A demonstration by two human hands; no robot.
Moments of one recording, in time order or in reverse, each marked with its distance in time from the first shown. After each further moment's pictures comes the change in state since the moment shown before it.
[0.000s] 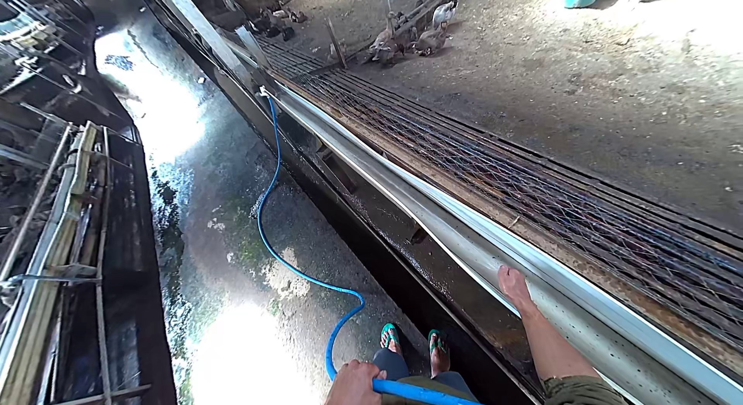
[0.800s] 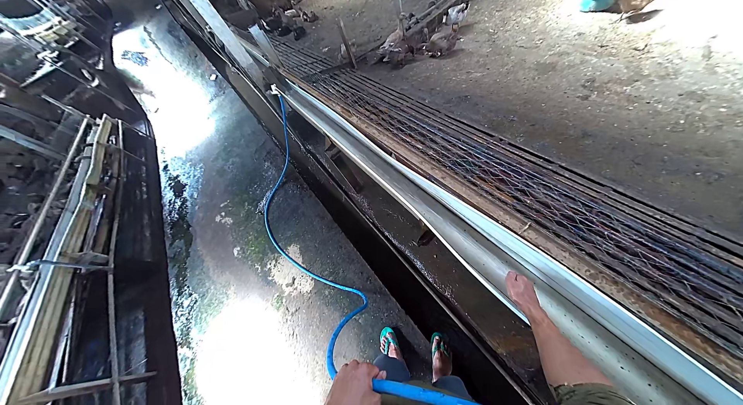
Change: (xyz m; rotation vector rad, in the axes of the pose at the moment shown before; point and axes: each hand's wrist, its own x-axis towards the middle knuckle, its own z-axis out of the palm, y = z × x) left_hand -0.007 -0.011 0.001 -0.020 0.012 -0.025; right_hand 0.005 0.003 0.002 -0.021 -0.055 0.023
